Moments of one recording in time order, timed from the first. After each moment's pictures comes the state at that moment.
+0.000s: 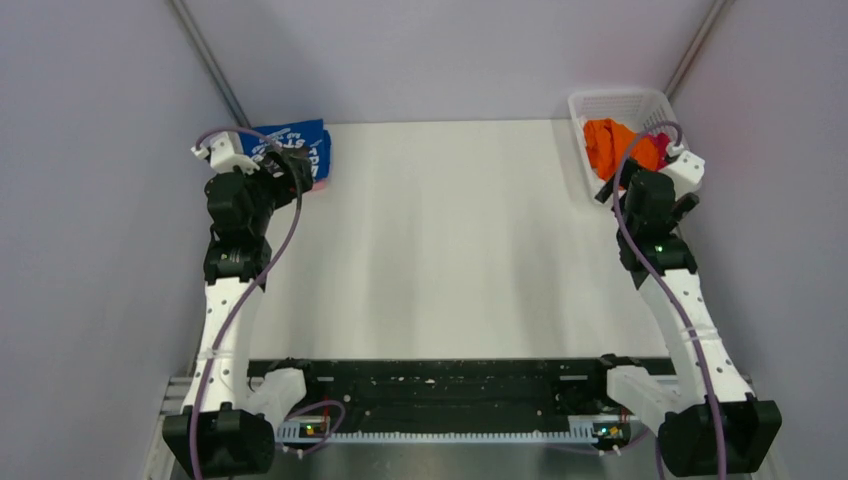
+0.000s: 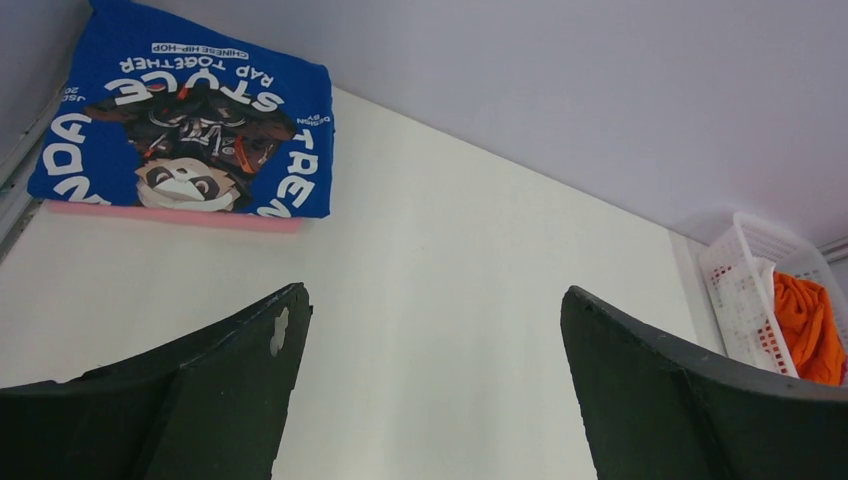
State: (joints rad) left arm 0.10 0.98 0.97 -0.10 0.10 -0.47; right arm 0.05 0.93 0.86 -0.28 0.53 0.40
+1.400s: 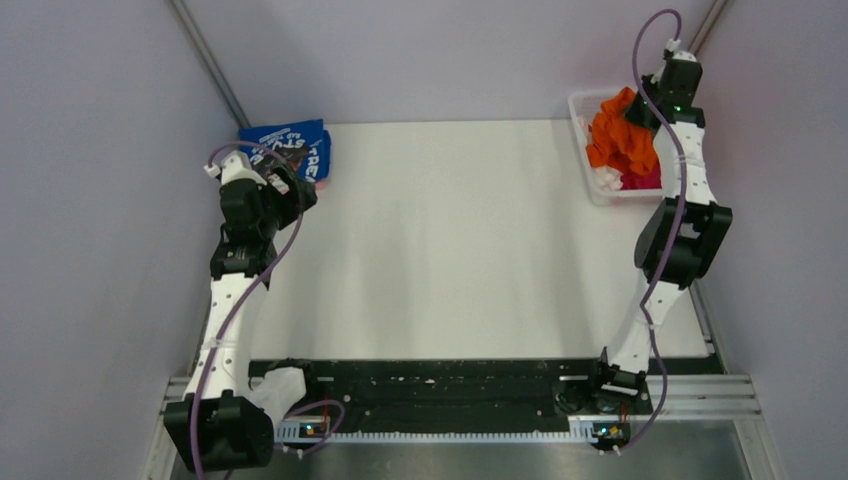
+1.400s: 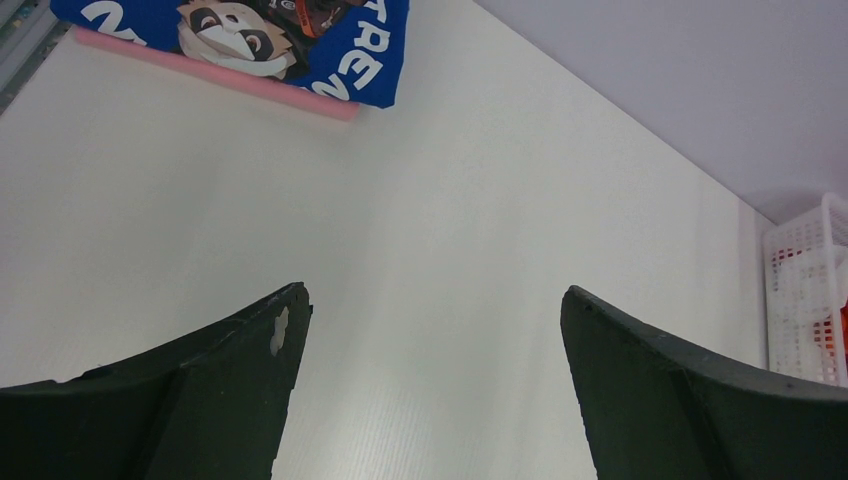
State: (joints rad) left arm 0.10 1.00 0.92 -0.26 0.03 -0.55; right arm -0.22 2.04 2.04 -0.45 -0.11 0.21
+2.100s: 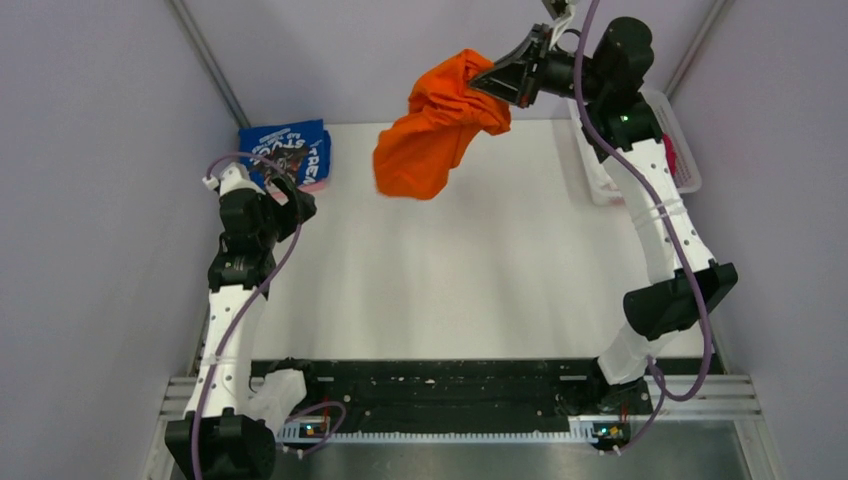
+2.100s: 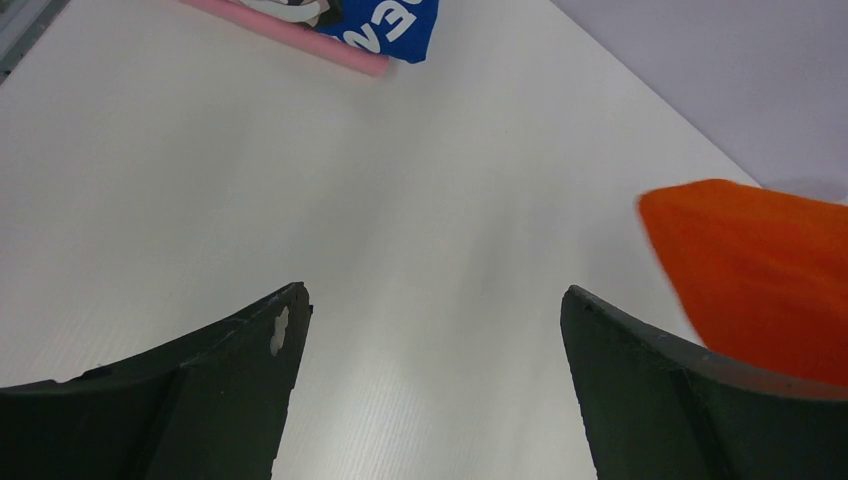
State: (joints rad) left arm 0.10 0.93 0.90 -0.37 0.00 -0.58; right arm 0.29 1.68 2.00 -0.09 -1.00 0.38
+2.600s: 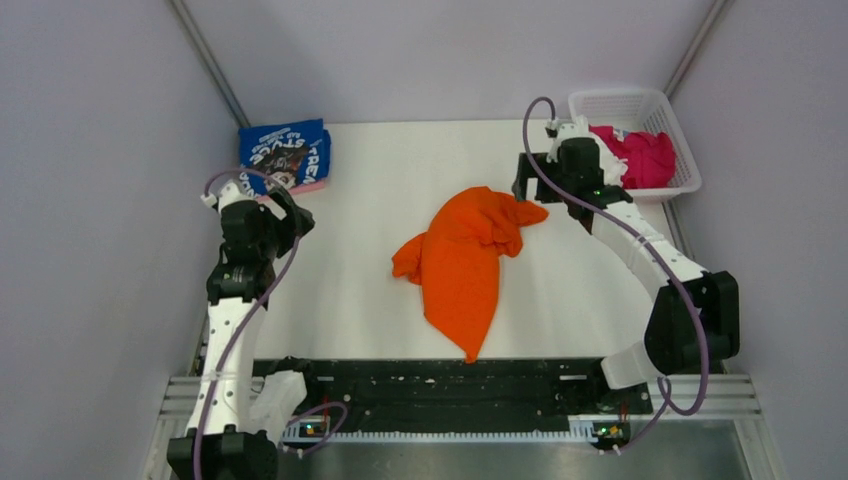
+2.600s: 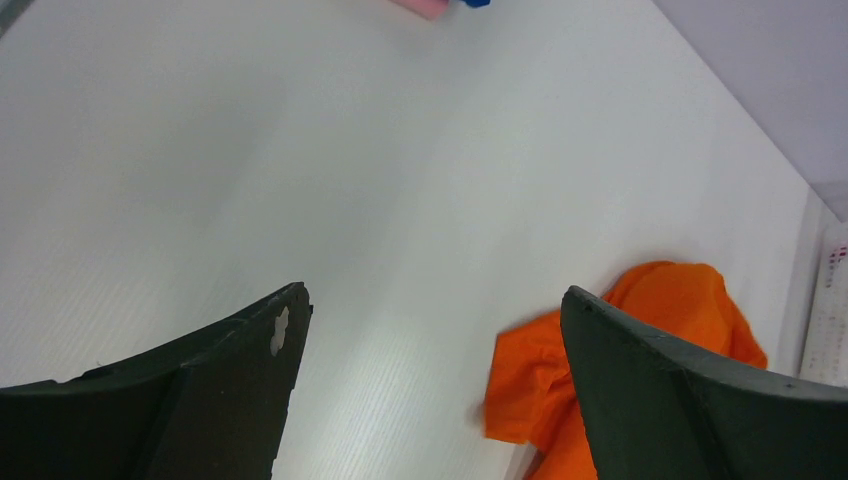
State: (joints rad) left arm 0.10 0.88 0.85 -0.51 -0.04 -0.63; right arm 0.25 1.46 1.13 -0.31 0.09 0.17
